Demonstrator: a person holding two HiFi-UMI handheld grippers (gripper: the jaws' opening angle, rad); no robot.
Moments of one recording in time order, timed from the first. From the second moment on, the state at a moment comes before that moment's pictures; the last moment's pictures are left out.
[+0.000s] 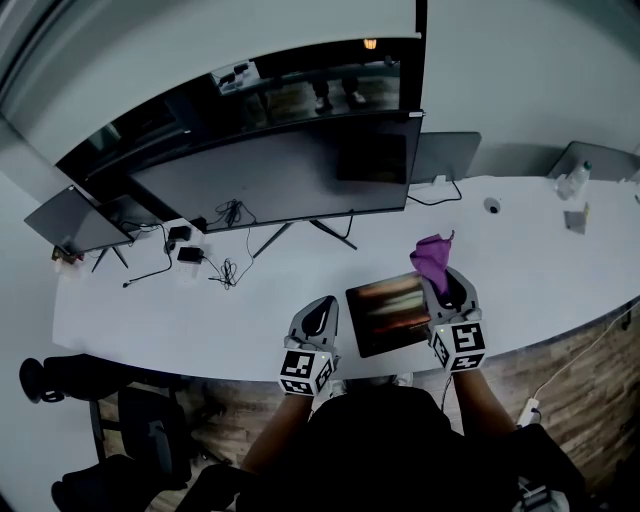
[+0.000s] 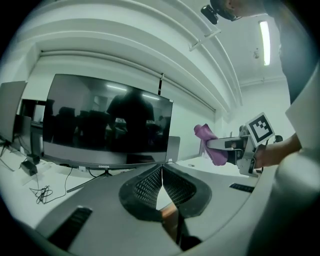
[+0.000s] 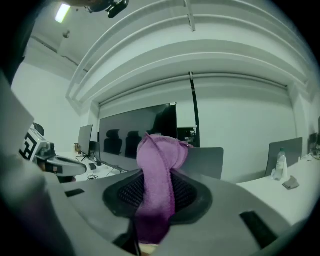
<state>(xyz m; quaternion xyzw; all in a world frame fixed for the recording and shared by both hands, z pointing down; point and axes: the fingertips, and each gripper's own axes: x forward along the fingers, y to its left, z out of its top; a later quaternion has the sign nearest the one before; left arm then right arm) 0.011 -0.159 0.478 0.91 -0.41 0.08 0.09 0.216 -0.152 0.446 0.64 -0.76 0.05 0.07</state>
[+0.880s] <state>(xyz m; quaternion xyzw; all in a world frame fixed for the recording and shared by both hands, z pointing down) 0.005 -0.158 0.451 0.91 -0.40 0.07 0.06 0.195 -0.144 0.429 0.64 -0.77 0.03 0.08</state>
